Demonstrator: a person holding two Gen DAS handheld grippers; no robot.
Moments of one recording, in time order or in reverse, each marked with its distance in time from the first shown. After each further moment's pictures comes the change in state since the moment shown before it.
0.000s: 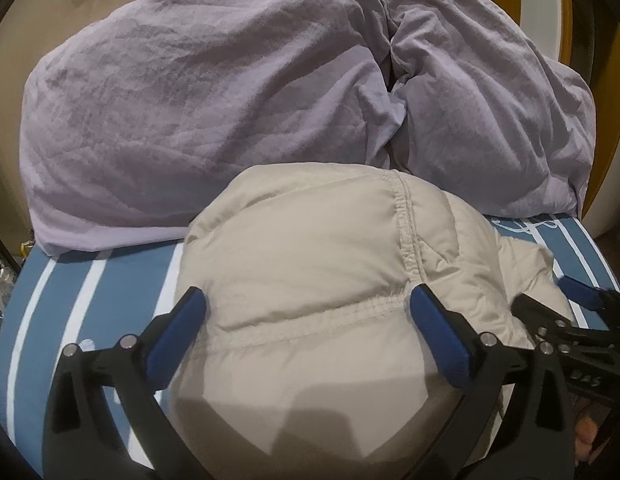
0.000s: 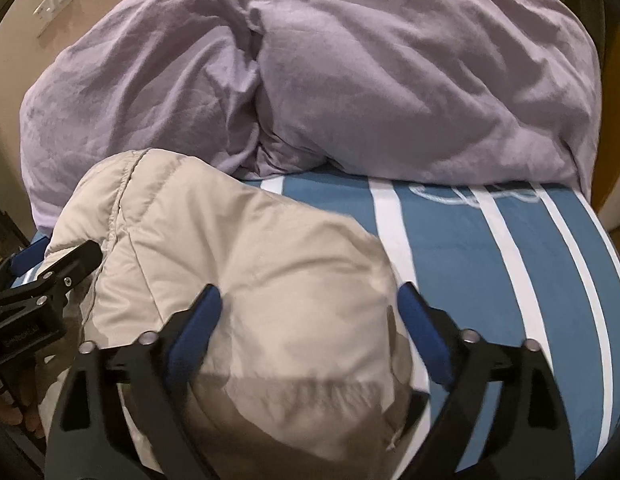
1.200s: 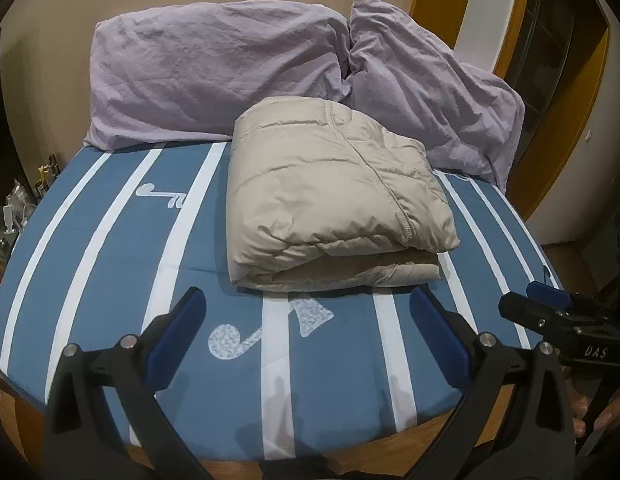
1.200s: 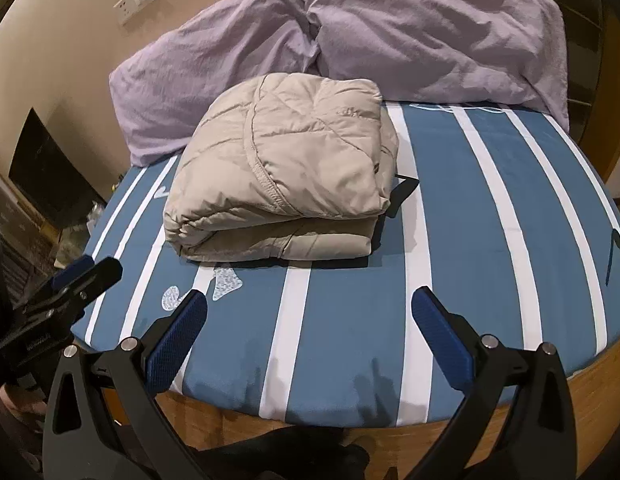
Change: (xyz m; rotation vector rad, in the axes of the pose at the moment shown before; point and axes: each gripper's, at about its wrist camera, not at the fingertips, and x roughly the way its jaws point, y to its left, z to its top) left arm -0.228 0.001 -0.147 -0.113 0.049 -0.131; right arm -0.193 0.008 -0.141 0.010 0.090 0.175
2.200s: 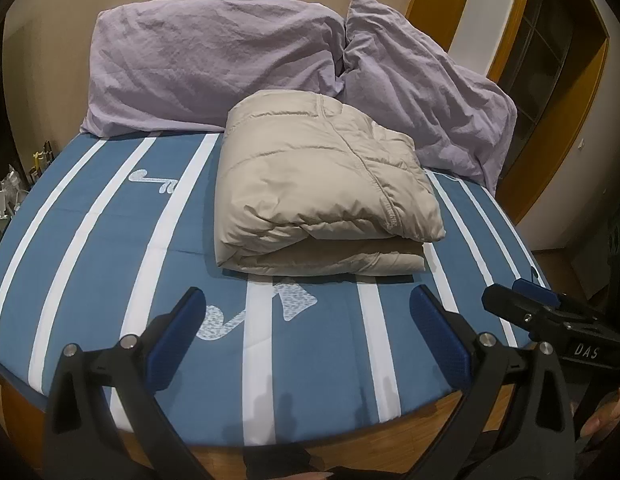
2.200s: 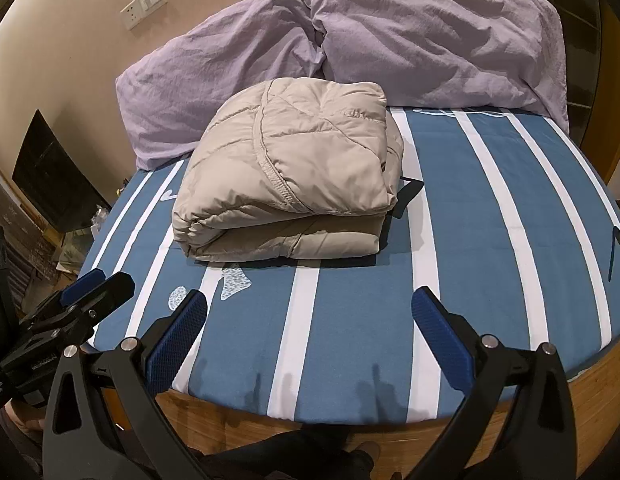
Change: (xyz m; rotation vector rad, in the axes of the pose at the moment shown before) left arm -0.006 -0.007 -0.015 -0.022 0.000 -0.038; right arm -0.004 0.006 -0.009 -0.007 -0.029 0.011
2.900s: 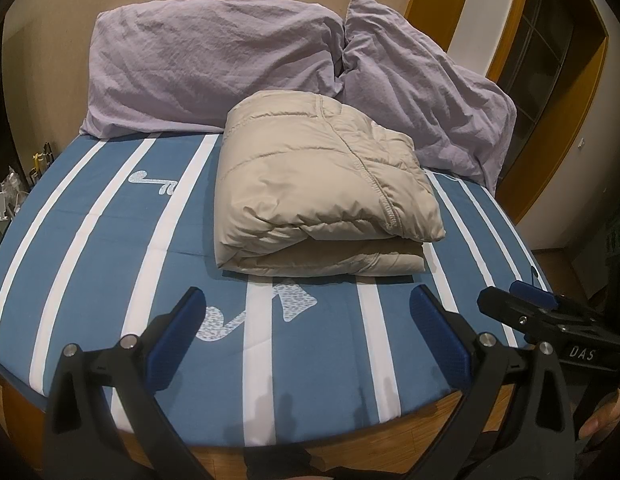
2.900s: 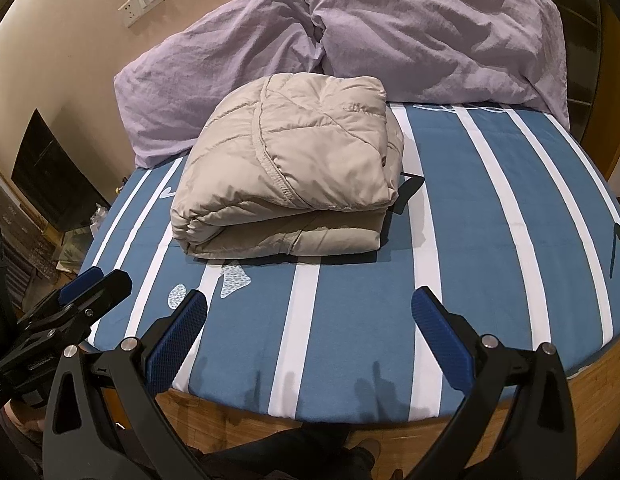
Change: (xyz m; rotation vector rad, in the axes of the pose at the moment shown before) left arm 0.000 -0.001 0.001 0.000 0.000 0.002; right arm 0.004 -0.001 -0.001 0.003 0.012 0.000
